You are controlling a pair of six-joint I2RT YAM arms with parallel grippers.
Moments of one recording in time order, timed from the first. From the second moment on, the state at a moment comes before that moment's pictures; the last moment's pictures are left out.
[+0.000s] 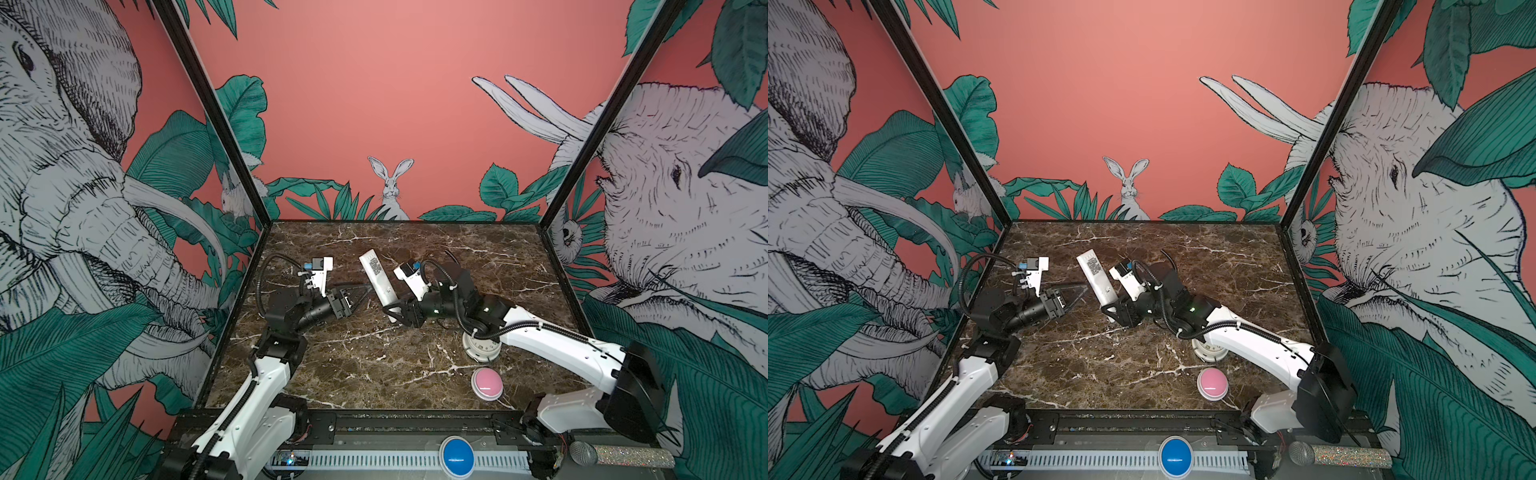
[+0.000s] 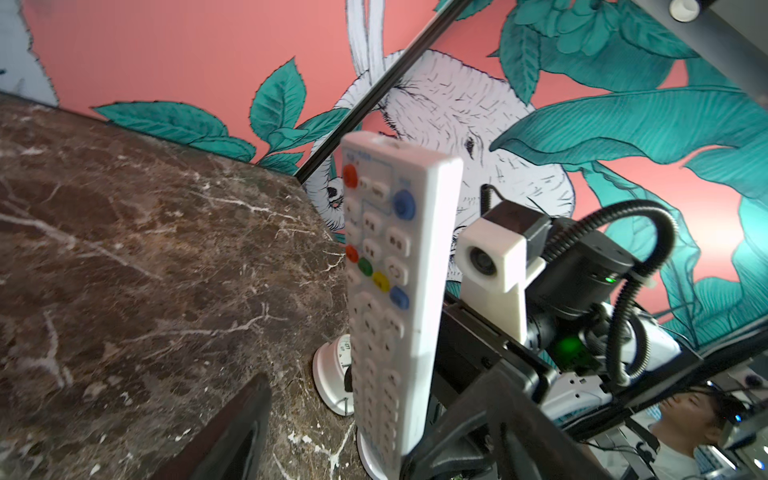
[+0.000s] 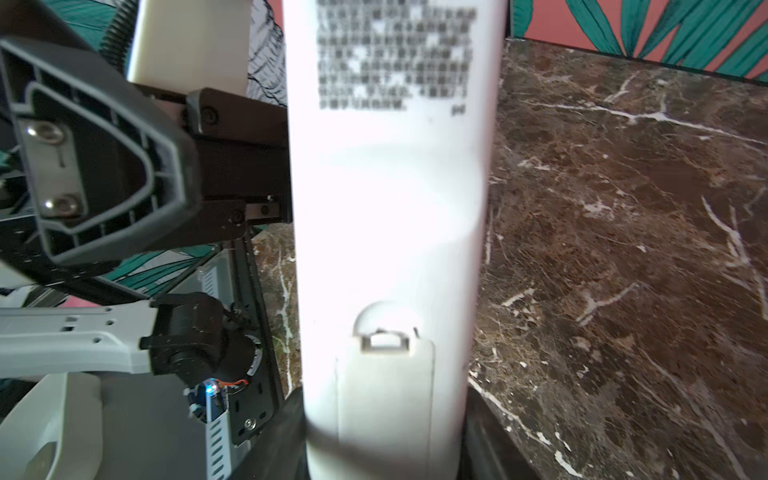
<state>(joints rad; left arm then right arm) -0.23 0.84 0.48 0.47 0.90 -0.85 0.88 1.36 1.06 -0.13 -0.41 0.23</state>
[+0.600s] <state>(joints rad) -0.32 0.81 0.59 0.52 0.98 -0.81 0.88 1.31 1.01 0.09 -0.67 0.25</state>
